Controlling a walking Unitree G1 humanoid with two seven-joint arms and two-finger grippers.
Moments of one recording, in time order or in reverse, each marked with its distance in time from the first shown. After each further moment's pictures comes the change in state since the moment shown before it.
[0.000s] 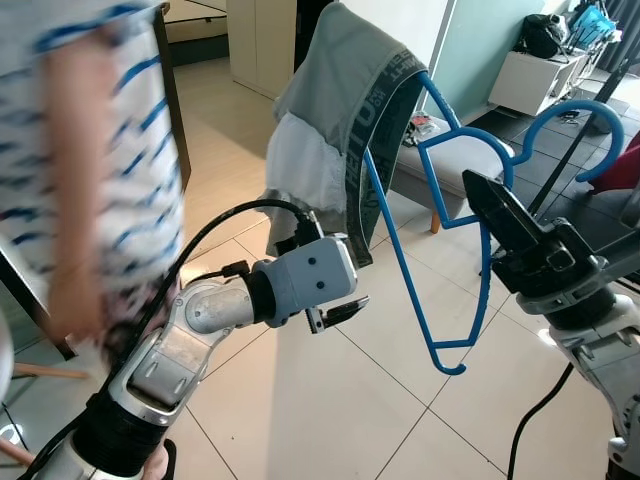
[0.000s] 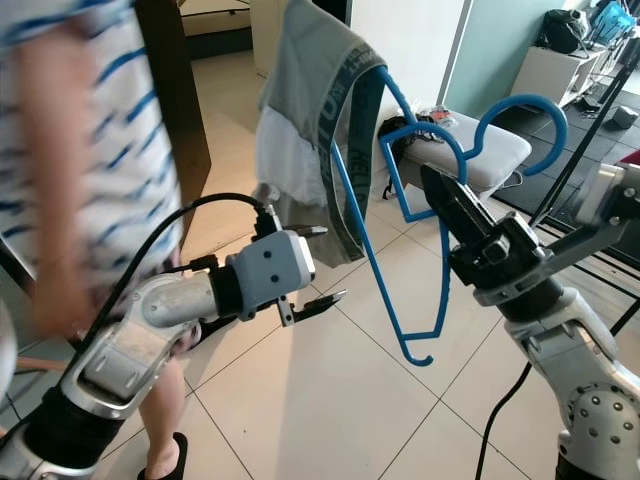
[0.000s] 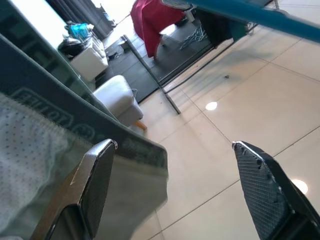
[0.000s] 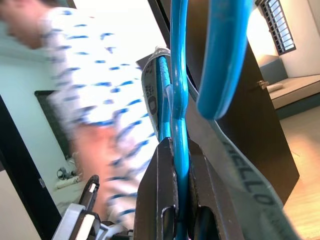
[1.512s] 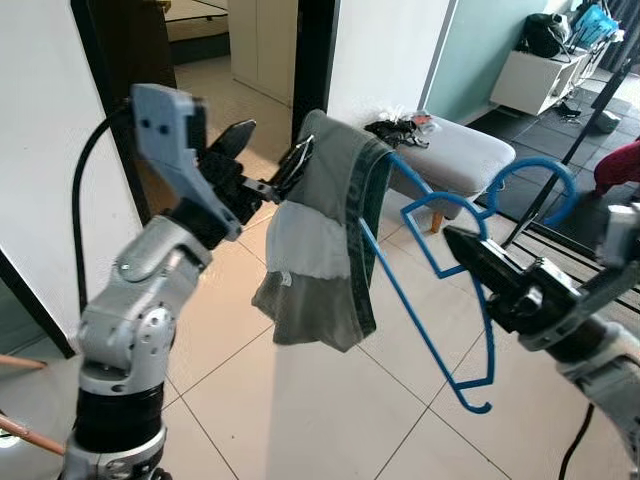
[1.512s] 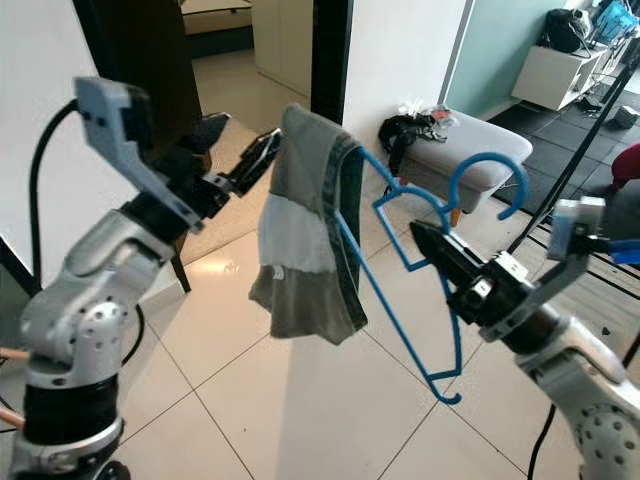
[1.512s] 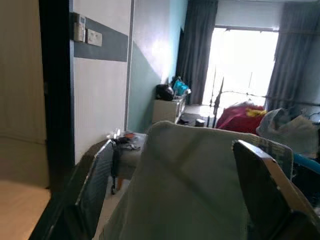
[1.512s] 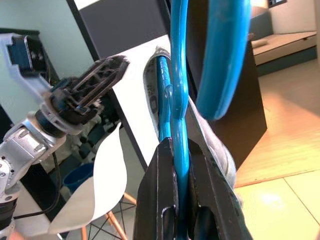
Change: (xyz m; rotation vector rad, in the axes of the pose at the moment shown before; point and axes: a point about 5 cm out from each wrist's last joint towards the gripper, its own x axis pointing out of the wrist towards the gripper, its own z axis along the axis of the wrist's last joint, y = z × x) left arm -0.019 0.072 0.033 -0.546 -0.260 0.680; right arm -0.020 -0.013 -0.025 -0.100 0.236 -0.050
